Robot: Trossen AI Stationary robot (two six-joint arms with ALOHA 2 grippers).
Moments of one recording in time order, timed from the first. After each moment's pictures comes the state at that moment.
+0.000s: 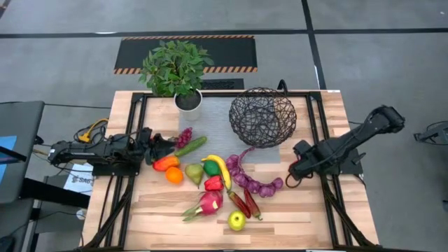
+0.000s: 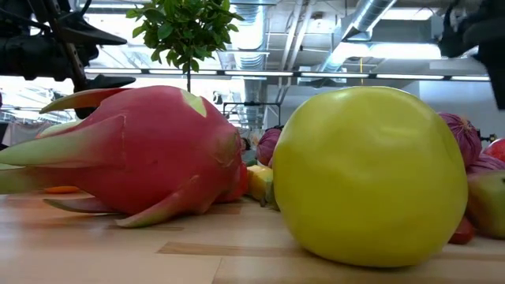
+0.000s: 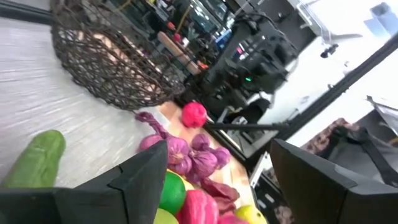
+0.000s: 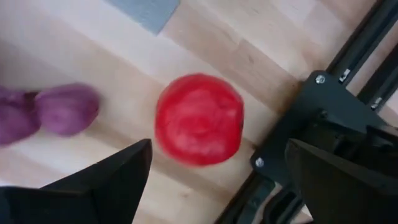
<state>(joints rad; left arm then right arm) -0.01 0.04 0.01 0.06 -0.07 -0.78 0.45 1.16 0.88 -1.40 0.14 1.44</state>
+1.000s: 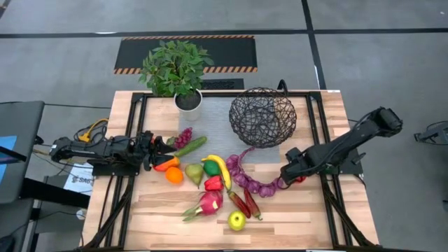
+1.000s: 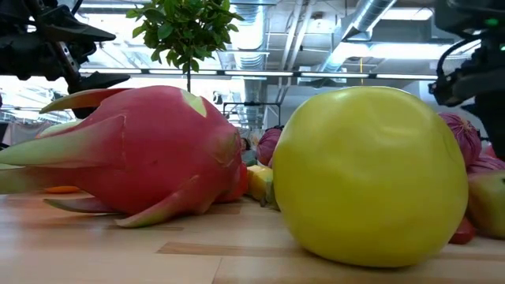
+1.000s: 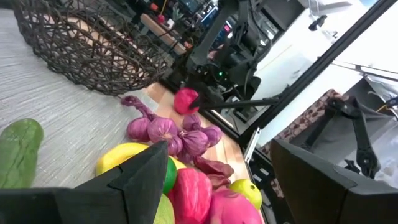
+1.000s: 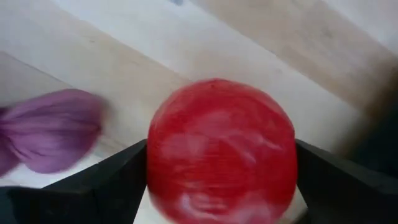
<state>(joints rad) -0.09 0.04 0.01 0.04 -0.06 -0.72 0.40 1.25 0.68 -1.00 0.02 1.48</state>
